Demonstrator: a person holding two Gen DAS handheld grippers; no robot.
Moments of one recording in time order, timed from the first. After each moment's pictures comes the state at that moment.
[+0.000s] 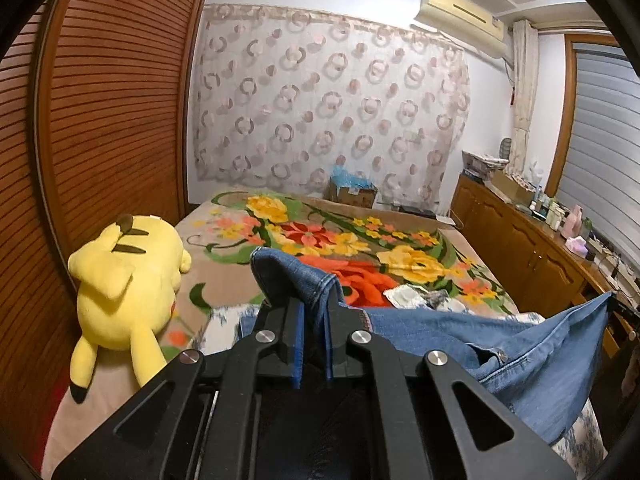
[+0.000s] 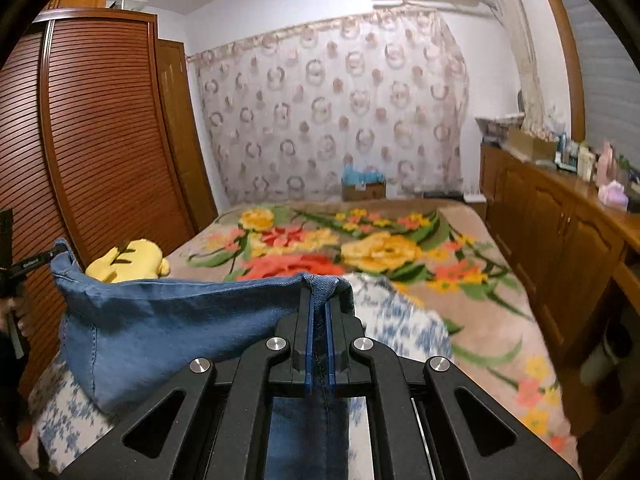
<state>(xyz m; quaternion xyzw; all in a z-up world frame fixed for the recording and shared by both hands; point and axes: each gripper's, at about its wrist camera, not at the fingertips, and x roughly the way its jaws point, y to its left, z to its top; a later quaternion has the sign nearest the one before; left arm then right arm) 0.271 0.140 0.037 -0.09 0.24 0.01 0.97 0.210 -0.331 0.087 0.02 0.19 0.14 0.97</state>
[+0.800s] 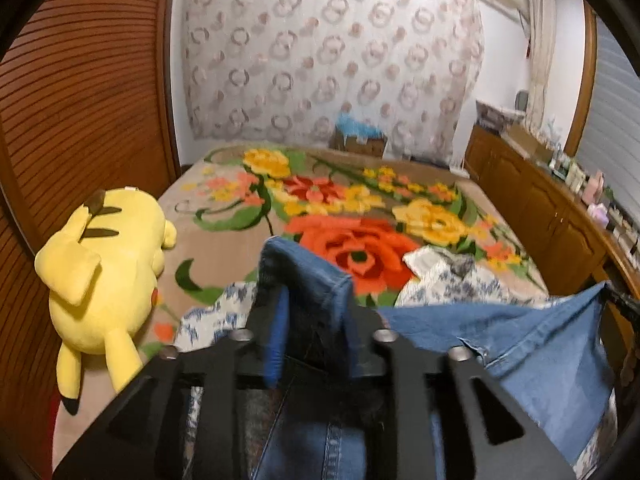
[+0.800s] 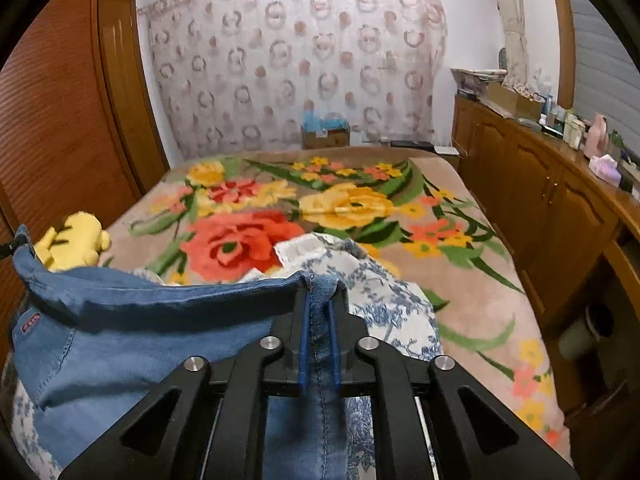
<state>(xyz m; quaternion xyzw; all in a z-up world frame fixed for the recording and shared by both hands) 0.374 0.130 -0.018 -0.07 0.34 0.02 0.94 0.305 -0.275 0.054 -0.01 0.29 0.07 0.95</state>
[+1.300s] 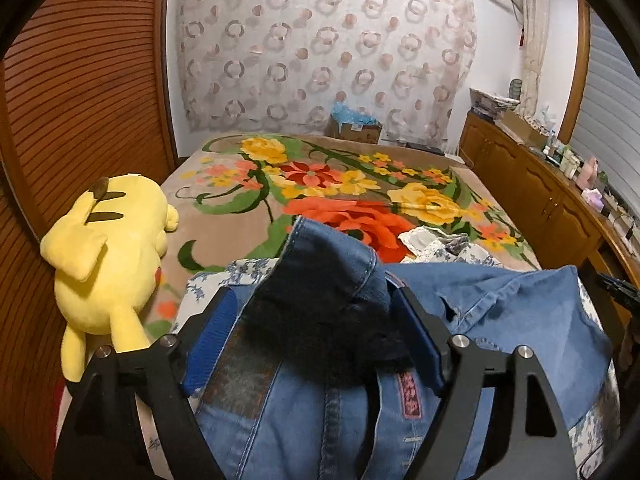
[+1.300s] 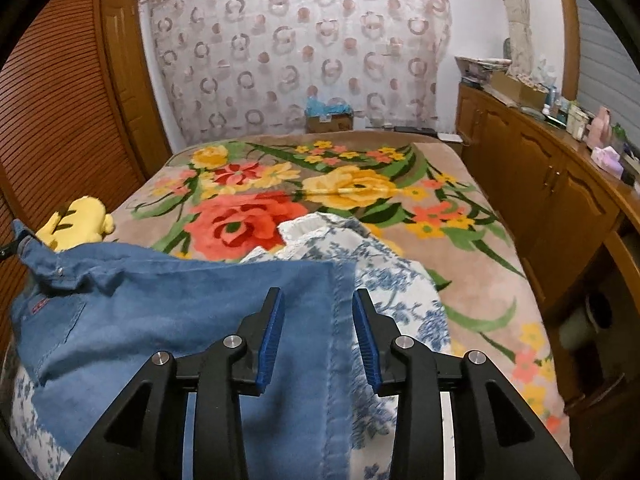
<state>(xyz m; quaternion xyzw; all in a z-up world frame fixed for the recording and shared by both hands) 0.334 0.123 -0.018 -0.06 0.35 0.01 0.94 0.305 -0.277 0.066 -0.01 0.31 0.08 0.95</state>
